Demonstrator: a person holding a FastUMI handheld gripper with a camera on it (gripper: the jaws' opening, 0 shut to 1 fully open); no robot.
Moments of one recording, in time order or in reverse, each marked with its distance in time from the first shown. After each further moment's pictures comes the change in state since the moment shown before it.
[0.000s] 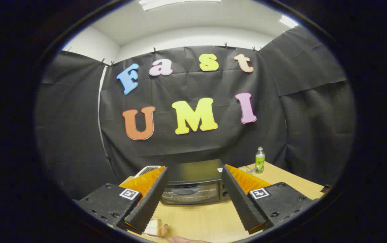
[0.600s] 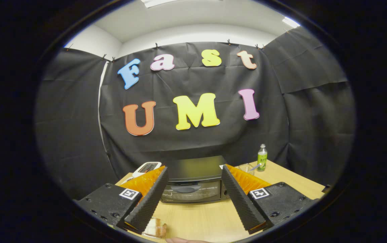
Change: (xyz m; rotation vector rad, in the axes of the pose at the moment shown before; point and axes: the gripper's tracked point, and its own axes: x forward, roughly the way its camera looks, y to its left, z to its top) arm 0.018 0.008 -0.014 -0.021 0.027 0.005
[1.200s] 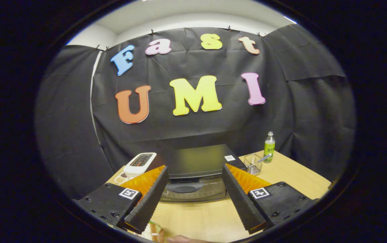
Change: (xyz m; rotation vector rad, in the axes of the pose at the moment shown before) arm 0.097 0.002 -0.049 -0.011 0.133 -0.002
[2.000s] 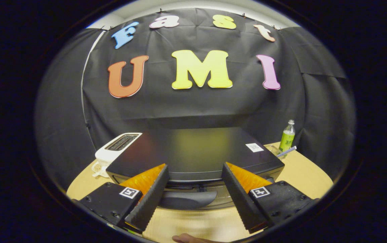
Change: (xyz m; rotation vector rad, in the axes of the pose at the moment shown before) arm 0.120 0.003 -0.073 -0.076 0.116 -0.037
